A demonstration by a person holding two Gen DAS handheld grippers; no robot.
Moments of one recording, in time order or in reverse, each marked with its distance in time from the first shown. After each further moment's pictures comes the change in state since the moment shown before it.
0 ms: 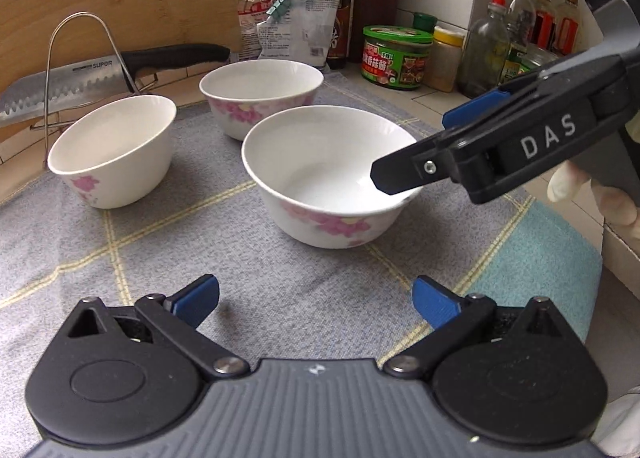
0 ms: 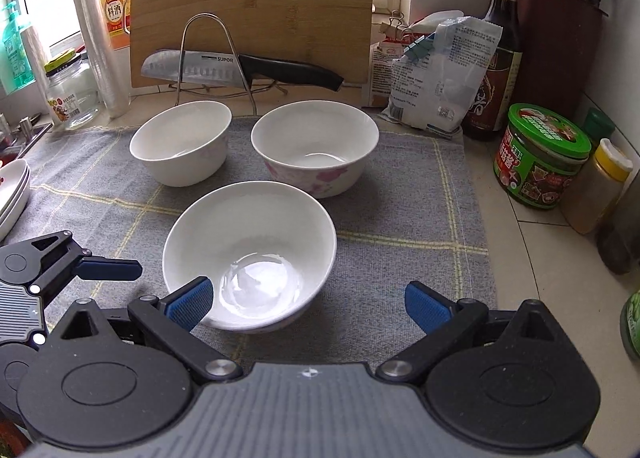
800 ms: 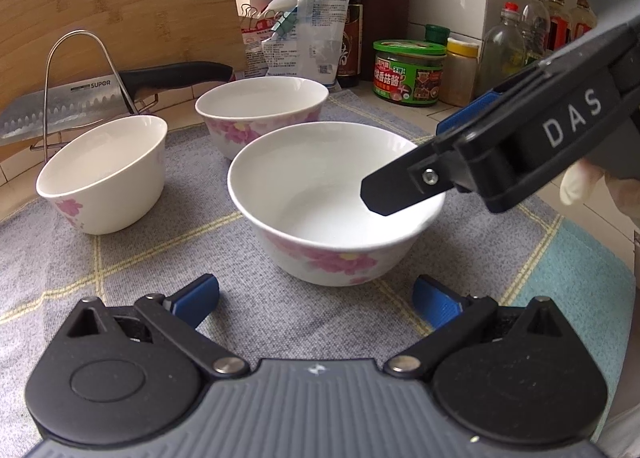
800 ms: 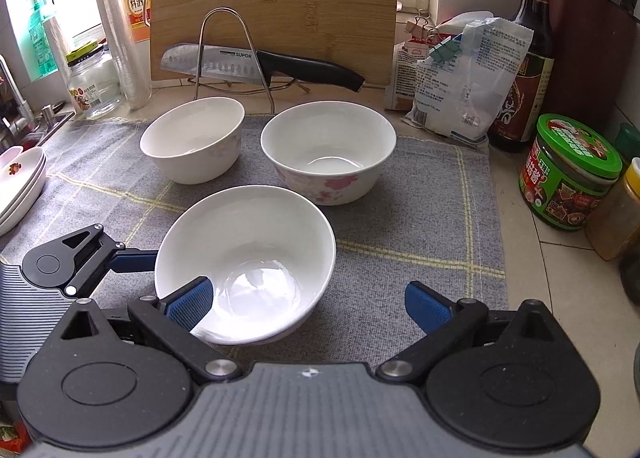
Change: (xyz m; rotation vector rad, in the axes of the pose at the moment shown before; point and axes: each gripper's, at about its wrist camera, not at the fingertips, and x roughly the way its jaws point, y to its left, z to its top) left arm 0.022 -0.005 0.006 0.012 -0.080 0.068; right arm 0.011 -0.012 0.009 -0.053 0.011 0.086
